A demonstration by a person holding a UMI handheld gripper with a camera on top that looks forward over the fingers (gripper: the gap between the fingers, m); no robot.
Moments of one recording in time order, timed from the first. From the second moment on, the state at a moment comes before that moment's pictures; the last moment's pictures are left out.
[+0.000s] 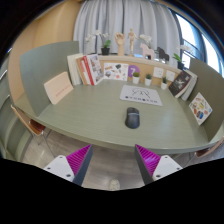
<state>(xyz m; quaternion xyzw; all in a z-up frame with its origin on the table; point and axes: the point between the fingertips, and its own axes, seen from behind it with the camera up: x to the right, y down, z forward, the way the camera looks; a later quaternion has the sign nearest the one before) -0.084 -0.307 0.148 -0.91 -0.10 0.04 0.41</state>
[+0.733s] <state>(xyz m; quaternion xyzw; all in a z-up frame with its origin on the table) -0.044 -0.065 0.292 -0.95 -0.03 0.02 0.32</state>
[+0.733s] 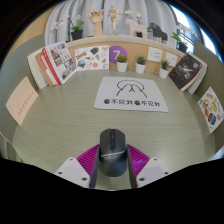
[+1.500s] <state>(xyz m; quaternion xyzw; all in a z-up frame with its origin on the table) -0.023 0.137 0.601 -0.90 -0.01 -0.02 0.43</state>
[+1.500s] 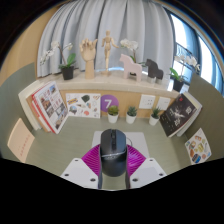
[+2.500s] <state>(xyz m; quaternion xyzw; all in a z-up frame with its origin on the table) 0.037 0.276 0.379 -0.95 -0.02 0.03 0.30</state>
